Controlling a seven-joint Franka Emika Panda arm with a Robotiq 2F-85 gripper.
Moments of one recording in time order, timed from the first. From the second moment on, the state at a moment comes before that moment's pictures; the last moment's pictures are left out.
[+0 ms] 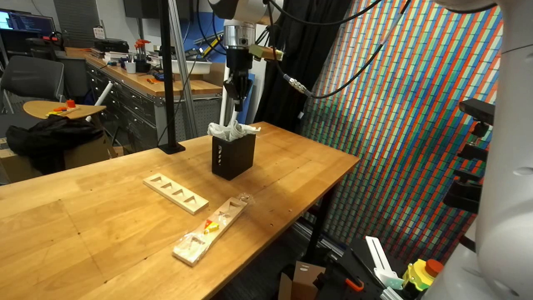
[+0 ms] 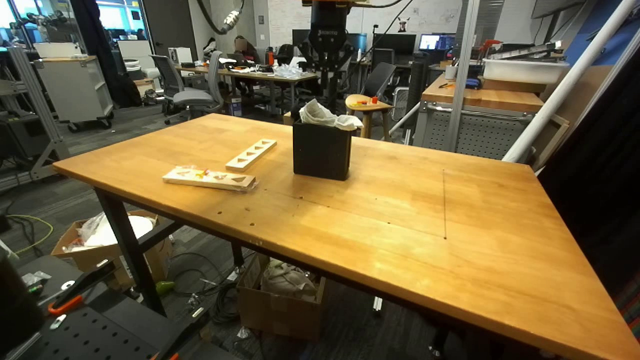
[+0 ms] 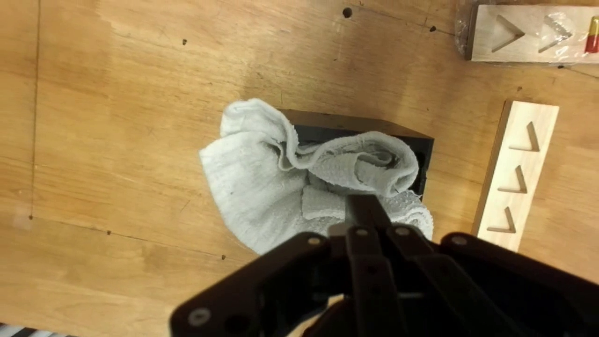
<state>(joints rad) -0.17 0.33 0.00 -1.53 -0.04 1.79 -0.44</state>
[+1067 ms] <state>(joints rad) -0.14 0.33 0.00 -1.64 0.02 1.84 -0.41</state>
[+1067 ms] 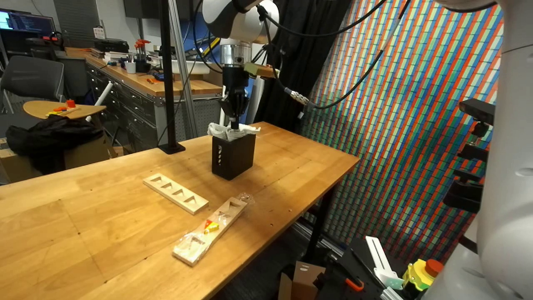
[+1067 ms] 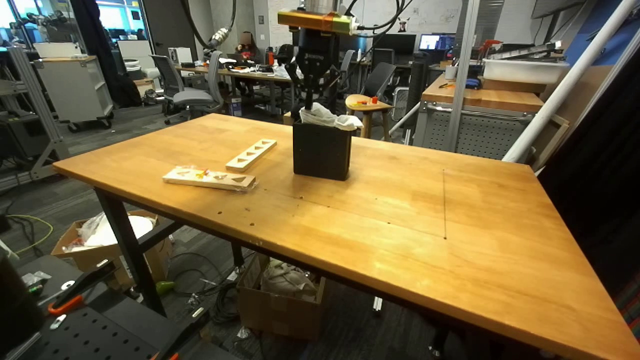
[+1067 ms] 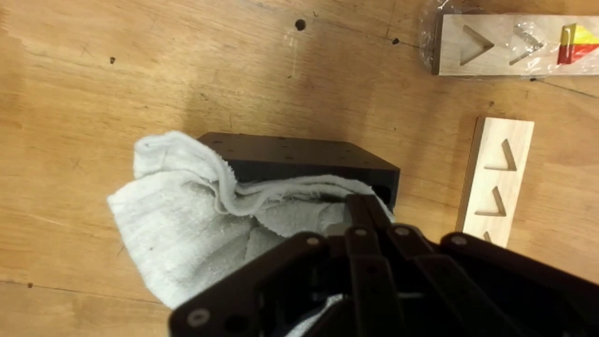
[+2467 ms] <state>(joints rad) -0.19 0.44 0.00 -1.65 0.12 1.94 -0.44</state>
